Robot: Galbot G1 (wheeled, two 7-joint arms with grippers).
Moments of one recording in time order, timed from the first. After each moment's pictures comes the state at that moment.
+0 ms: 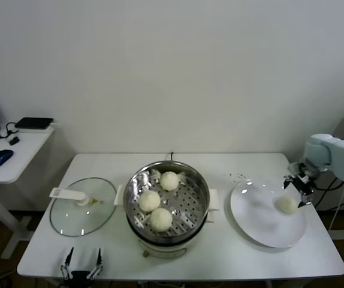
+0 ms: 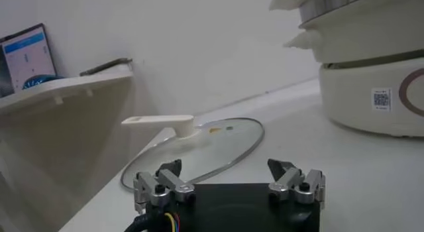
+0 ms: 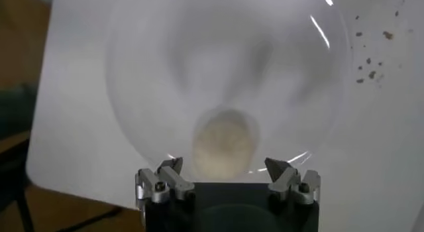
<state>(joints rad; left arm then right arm) 1.65 -1.61 -0.78 -1.60 0.23 -0.45 0.02 0.48 0.70 -1.63 1.00 0.17 0.11 -0.98</state>
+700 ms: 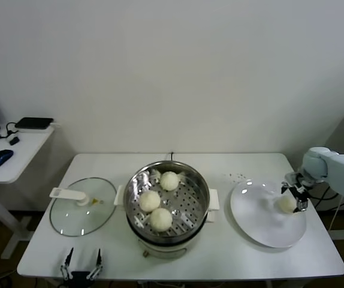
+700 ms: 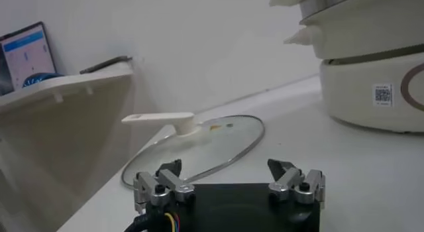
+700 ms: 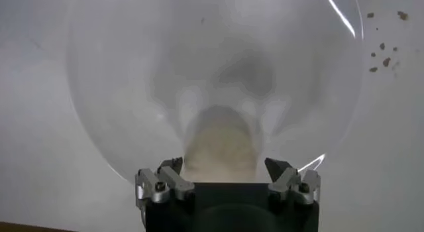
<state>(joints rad) 1.65 -1.61 -0.79 -1.59 0.24 -0.45 0.02 0.34 0.70 -1.49 0.93 0.11 0.11 -0.94</state>
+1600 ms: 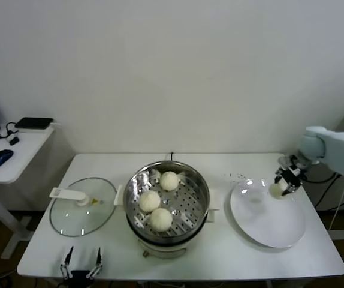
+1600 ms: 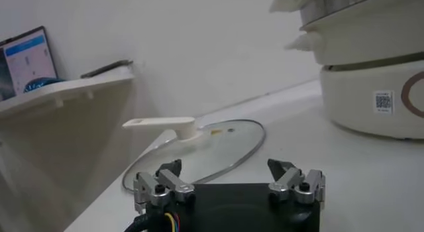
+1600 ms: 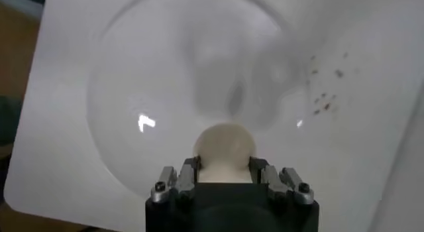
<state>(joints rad) 1.65 -1.61 -0.78 -1.61 0.24 -0.45 0.02 0.71 0.73 -1.77 1.17 0.31 0.05 -0.98</state>
